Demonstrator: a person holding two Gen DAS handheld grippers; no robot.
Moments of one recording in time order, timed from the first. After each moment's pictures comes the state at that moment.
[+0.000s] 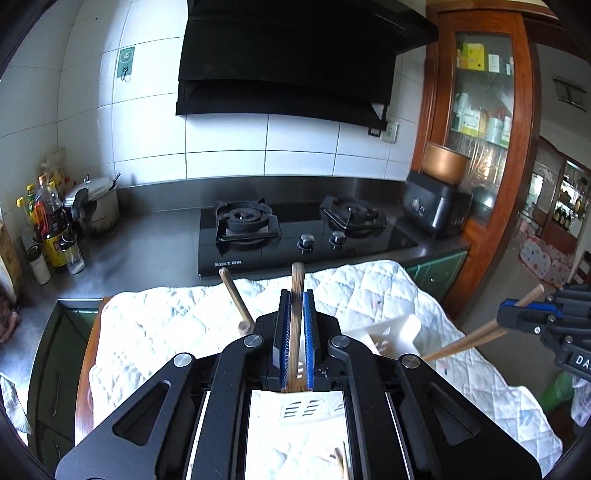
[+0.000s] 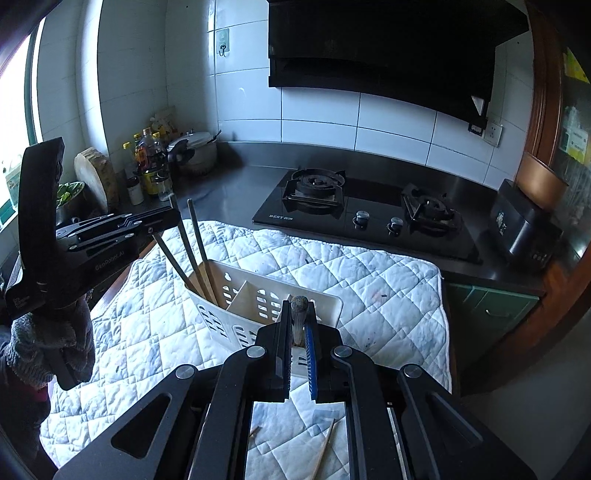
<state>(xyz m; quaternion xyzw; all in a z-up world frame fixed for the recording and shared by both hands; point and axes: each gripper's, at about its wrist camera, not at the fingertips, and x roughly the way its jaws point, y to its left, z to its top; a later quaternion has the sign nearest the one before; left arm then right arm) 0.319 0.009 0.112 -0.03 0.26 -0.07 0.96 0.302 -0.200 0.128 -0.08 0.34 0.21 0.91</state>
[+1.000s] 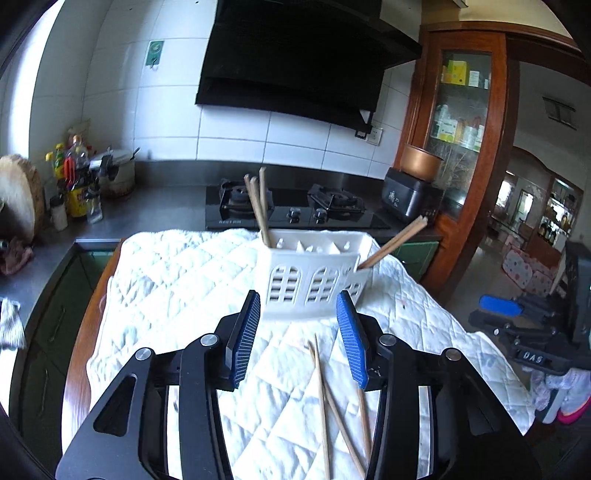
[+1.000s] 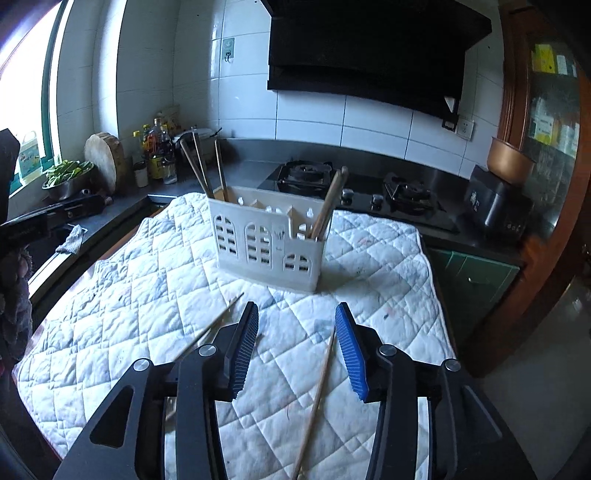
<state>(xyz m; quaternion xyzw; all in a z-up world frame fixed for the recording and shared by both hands) 0.133 0.032 0.070 -0.07 0.25 -0.08 0.96 0.151 -0.251 0.050 -0.08 0.31 0.19 0.93</state>
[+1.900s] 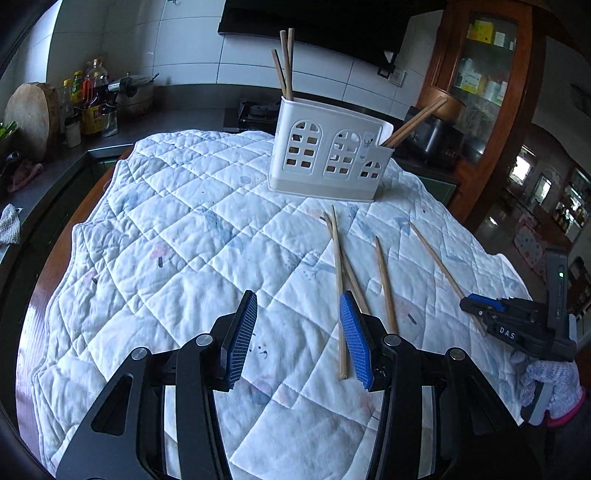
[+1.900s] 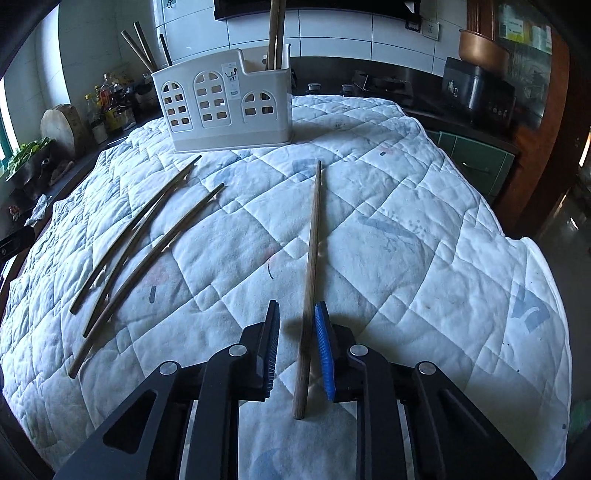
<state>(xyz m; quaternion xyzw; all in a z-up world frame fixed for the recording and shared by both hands) 0.081 0.020 -0.049 -0.09 0.36 -0.06 0.93 0.133 -0.273 -0.094 -0.03 0.43 0.13 0.89</state>
